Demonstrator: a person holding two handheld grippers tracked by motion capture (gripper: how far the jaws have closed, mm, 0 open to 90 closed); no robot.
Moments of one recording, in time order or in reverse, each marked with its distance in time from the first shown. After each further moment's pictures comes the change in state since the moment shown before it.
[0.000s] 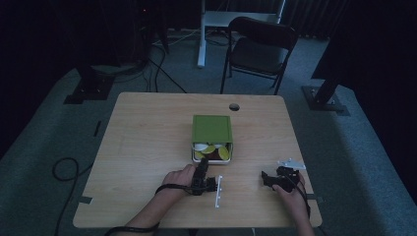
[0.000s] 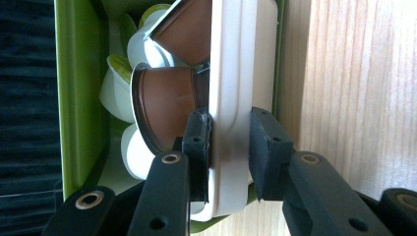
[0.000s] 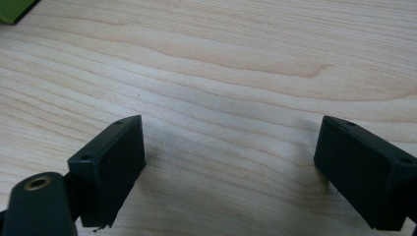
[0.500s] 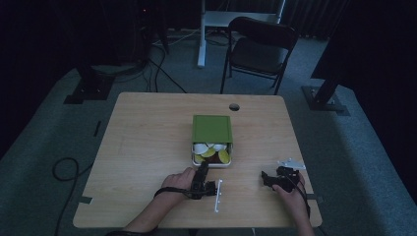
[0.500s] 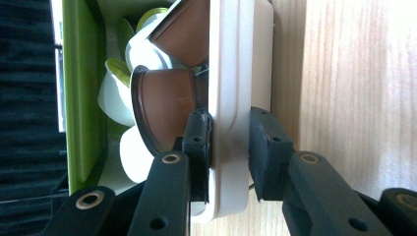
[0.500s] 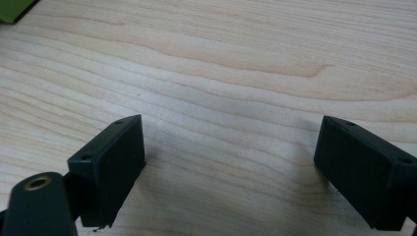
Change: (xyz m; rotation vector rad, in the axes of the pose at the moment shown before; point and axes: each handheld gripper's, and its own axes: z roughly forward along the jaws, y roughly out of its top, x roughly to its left) left arm -0.003 0.000 -0.013 -0.019 -0.014 0.009; right arm 0.000 0.000 0.000 0.000 -0.001 -0.002
